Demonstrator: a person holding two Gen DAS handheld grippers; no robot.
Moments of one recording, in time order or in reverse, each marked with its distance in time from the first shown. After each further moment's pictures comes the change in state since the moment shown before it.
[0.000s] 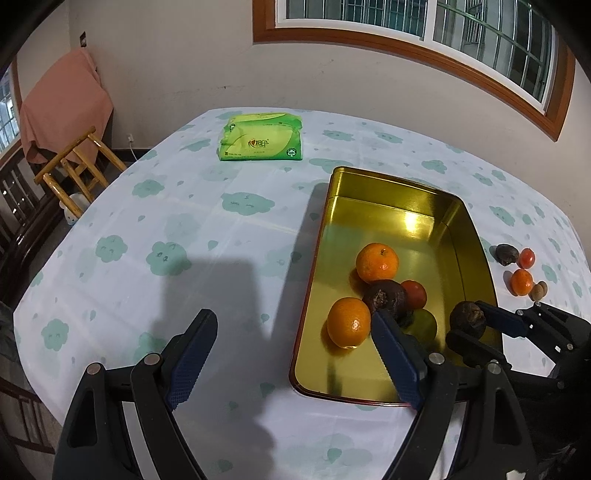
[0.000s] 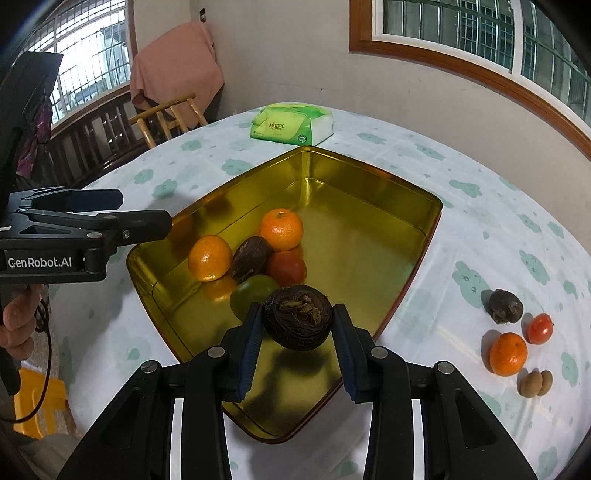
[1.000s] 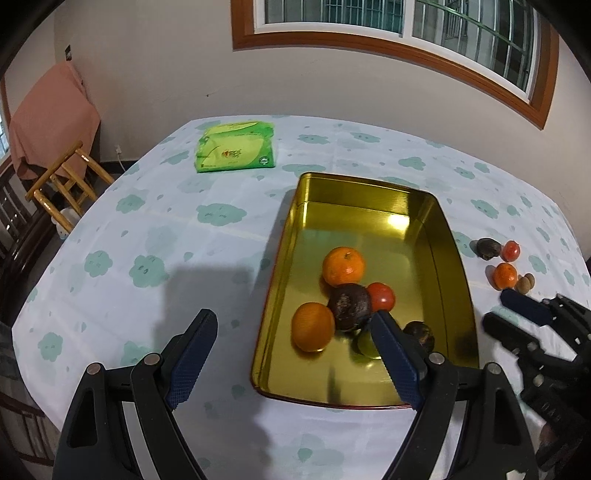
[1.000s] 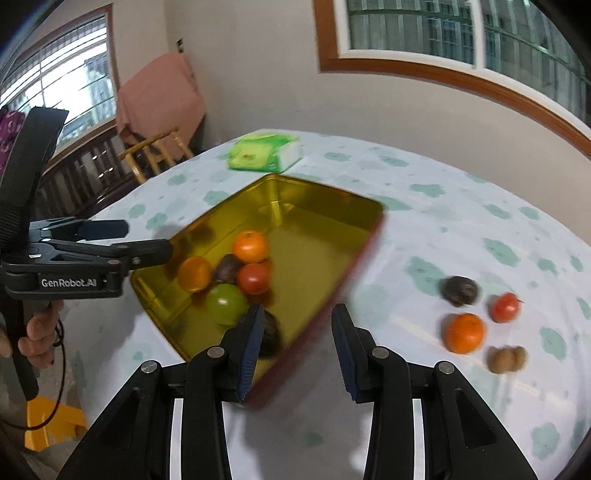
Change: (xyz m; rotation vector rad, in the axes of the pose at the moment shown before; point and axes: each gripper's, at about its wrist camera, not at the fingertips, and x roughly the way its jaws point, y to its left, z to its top) left arm -0.009 -0.031 0.003 0.056 -0.014 -0.027; right arm -0.053 -0.043 -0.020 0.120 -0.104 -0.053
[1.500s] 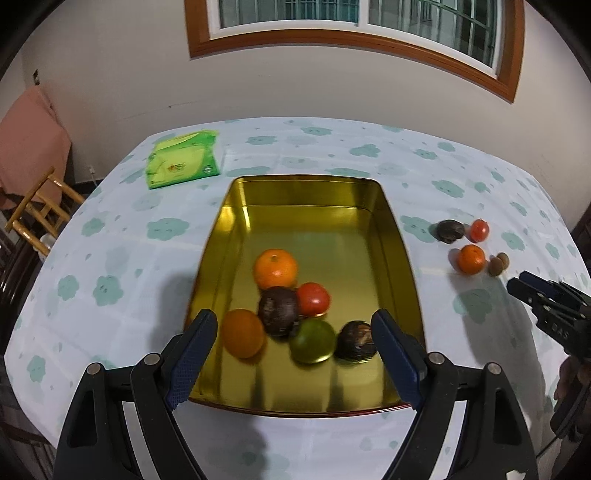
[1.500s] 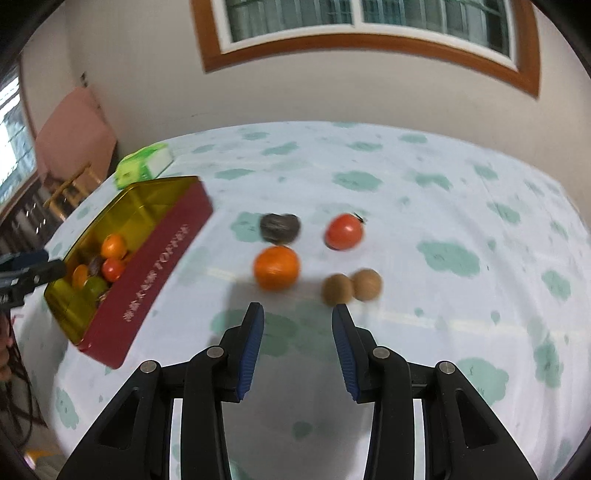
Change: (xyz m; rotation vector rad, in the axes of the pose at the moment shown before) left arm 0.002 -0.055 0.001 0.111 0.007 -0.067; right arm -0.024 -0.130 -0.048 0.292 0.060 -0.193
